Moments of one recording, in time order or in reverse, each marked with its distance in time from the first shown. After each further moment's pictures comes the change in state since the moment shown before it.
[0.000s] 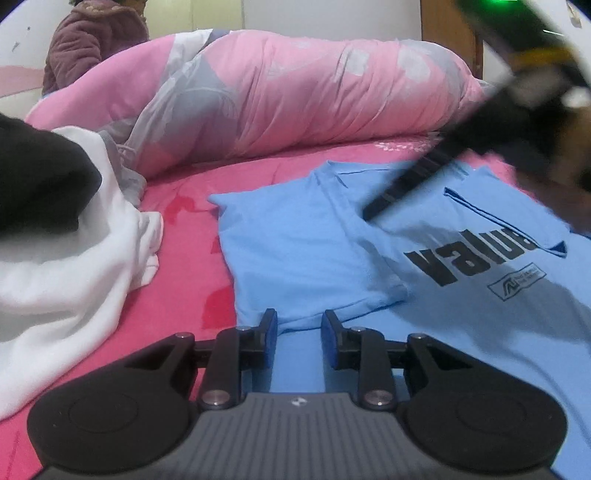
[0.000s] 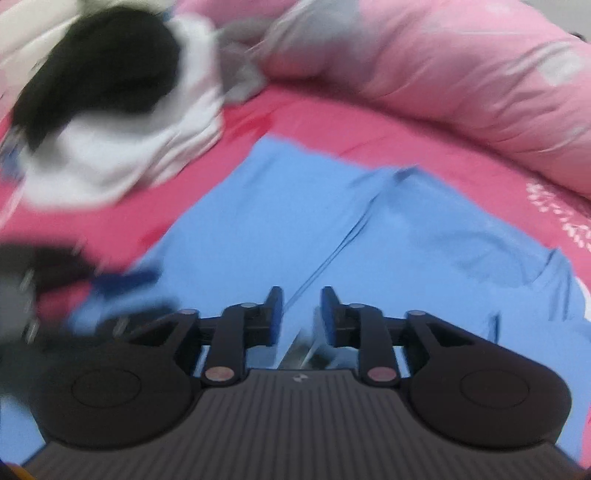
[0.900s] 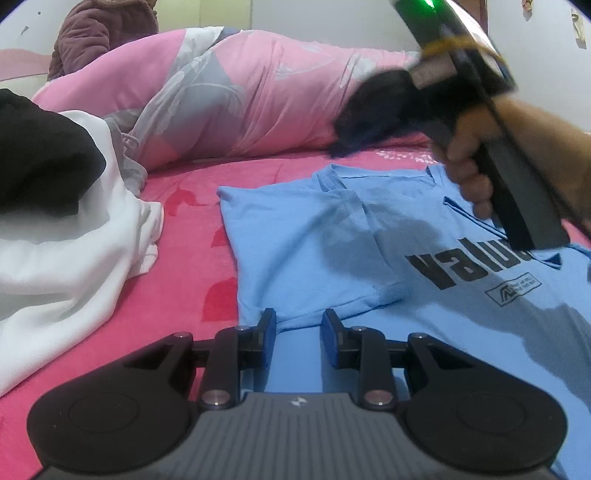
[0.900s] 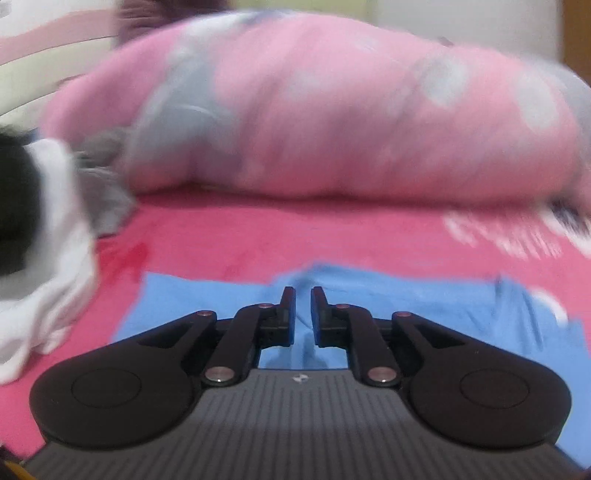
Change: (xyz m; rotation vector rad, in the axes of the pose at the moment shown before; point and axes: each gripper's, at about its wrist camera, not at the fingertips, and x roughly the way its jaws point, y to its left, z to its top) left arm -0.001 0.008 -0.006 -0.052 -0.026 -0.032; right arm 0.027 -0.001 0.035 0.130 -0.251 -0.174
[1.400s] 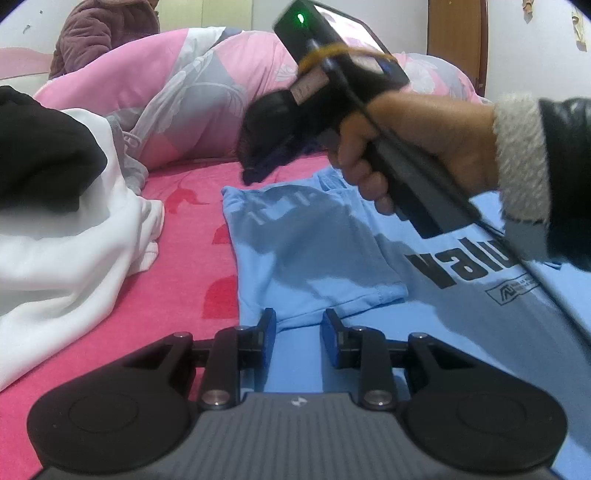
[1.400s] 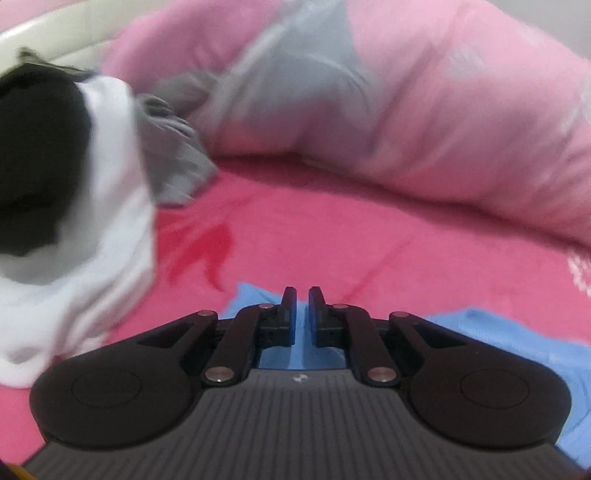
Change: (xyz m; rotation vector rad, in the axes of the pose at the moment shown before) left arm 0.001 -0.001 -0.002 -0.004 -0.007 -0.001; right arm 0.075 0.040 0.021 -0.092 0.104 0.171
